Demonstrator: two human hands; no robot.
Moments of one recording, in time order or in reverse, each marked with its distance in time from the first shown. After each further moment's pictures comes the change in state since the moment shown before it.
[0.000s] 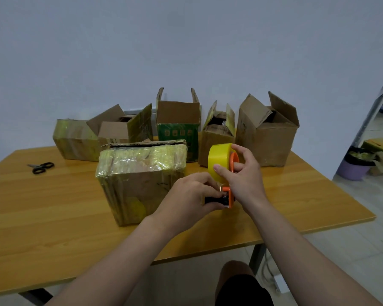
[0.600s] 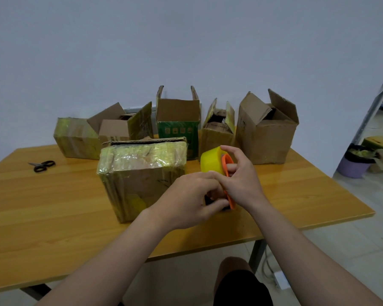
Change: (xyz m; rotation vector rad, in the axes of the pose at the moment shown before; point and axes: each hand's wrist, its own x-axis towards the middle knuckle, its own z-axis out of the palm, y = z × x) left_hand 0.001 0.006 -0.010 -0.017 -0.128 0.053; right_hand -0.008 0.003 -0.002 -0.153 -0.150 -0.146
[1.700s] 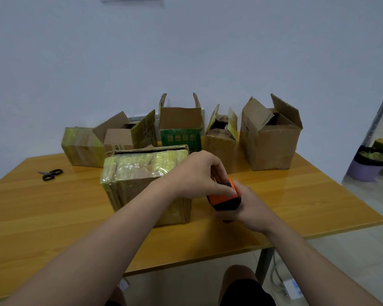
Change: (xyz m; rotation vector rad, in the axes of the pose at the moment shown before) left_hand 0.059 -0.010 -0.036 -0.157 -0.145 -0.277; right_hand -0.016 0.038 -0.015 0.163 -0.417 0.051
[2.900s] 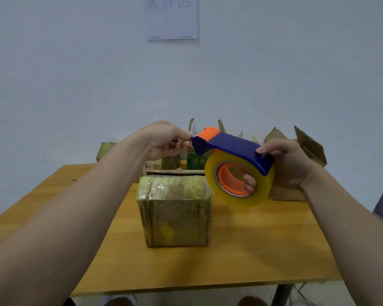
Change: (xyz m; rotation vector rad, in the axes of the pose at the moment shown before) left_hand -0.010 -0.026 -0.167 -0.842 0.275 -0.497; right_hand 0.071 -0.160 -0.069 0.502 -0.324 0.093
